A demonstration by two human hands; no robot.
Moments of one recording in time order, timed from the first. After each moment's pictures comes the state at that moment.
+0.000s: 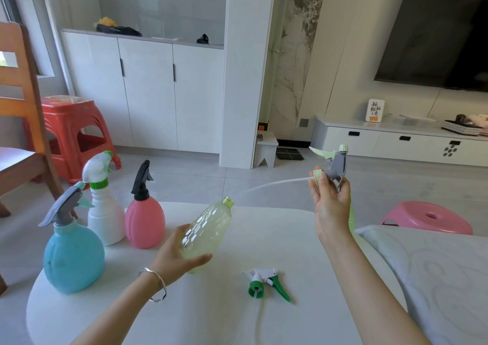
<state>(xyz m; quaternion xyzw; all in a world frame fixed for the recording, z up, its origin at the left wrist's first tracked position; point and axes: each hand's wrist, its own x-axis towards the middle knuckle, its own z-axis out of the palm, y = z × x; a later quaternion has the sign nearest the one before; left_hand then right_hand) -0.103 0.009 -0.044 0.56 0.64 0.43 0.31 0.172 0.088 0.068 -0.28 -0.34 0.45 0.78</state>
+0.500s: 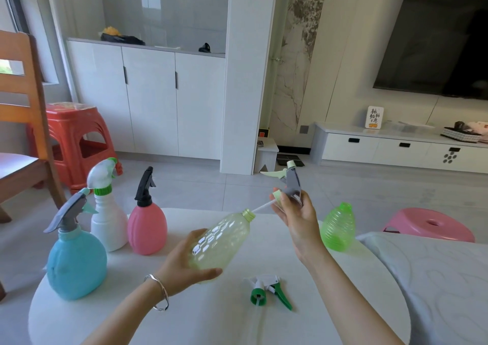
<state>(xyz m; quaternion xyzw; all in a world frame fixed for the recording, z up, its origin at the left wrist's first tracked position) -0.094 0.000 -0.028 0.64 0.58 0.41 0.31 0.137 0.074 0.043 -0.30 -0.46 0.54 0.64</state>
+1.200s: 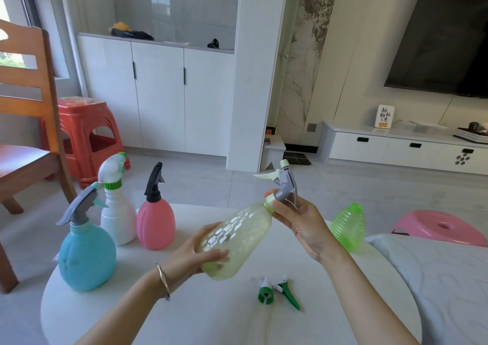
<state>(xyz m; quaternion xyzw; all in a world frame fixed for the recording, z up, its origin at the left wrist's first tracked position) -0.091 -0.010 -0.002 0.50 0.45 0.45 0.58 0.140 0.067 0.054 -0.28 -0.55 0.62 0.49</state>
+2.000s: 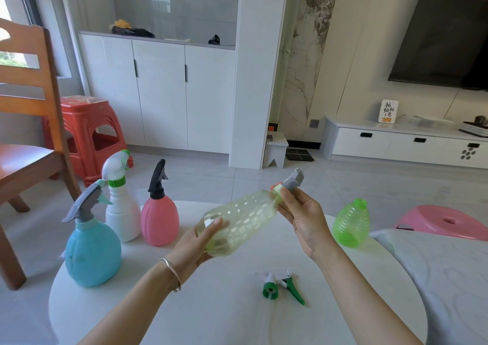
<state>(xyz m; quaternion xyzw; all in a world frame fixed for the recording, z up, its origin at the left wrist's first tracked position) -0.083 0.003 0.003 0.39 0.48 0.52 0.59 0.129 0.060 0.053 -0.29 -0.48 0.61 0.56</state>
